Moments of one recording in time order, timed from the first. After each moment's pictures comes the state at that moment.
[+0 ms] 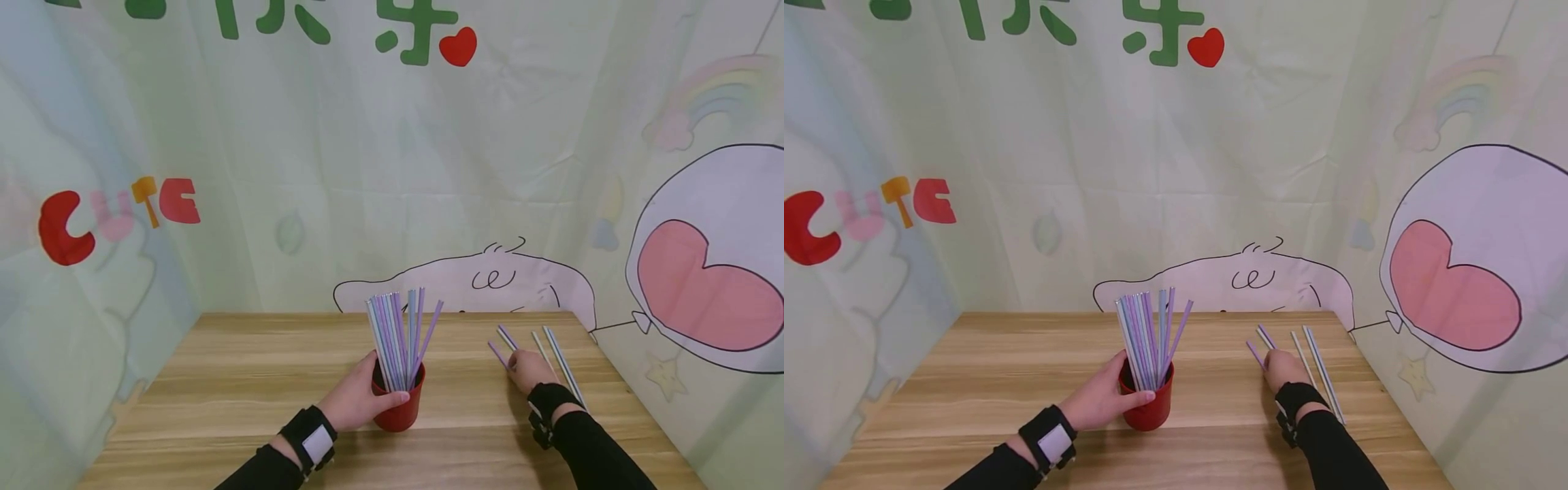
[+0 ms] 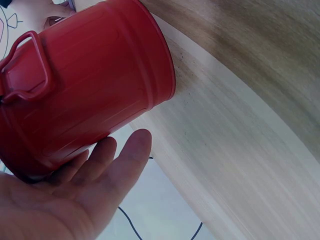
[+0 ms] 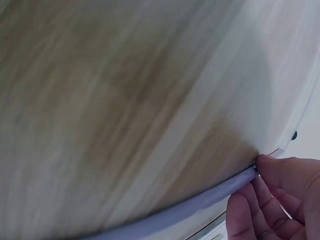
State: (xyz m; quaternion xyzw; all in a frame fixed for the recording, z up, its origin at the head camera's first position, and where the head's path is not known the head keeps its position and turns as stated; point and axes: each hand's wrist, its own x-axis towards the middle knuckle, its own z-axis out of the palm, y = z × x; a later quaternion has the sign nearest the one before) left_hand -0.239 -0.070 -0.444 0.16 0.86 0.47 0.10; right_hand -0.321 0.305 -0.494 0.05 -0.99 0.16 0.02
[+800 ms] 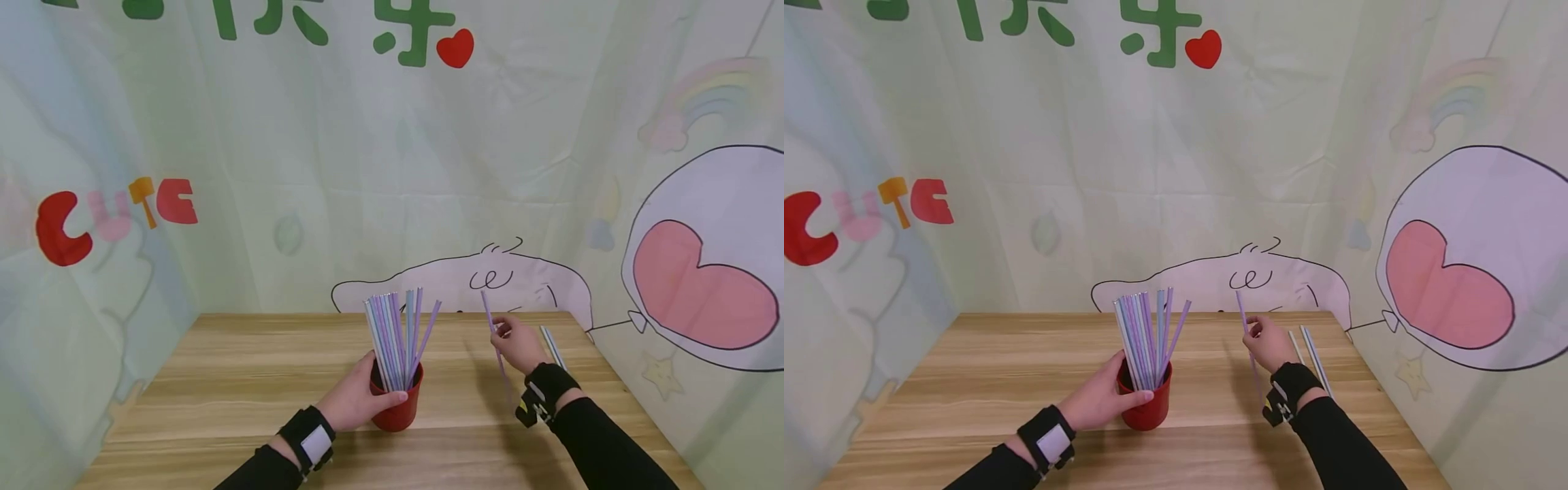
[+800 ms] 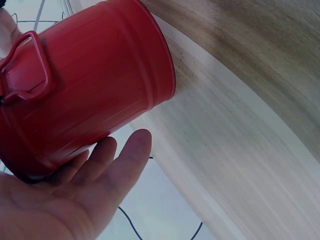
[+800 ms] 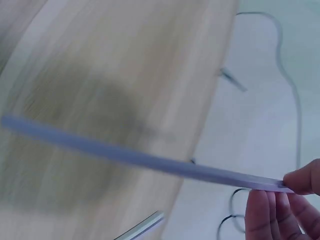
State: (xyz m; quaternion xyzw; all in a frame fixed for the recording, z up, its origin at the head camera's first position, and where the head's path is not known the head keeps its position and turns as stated) left_hand -0.239 -0.070 -0.445 0.17 0.86 0.47 0.09; right_hand -0.320 0.271 -0.428 0.03 -0.93 0.37 0.05
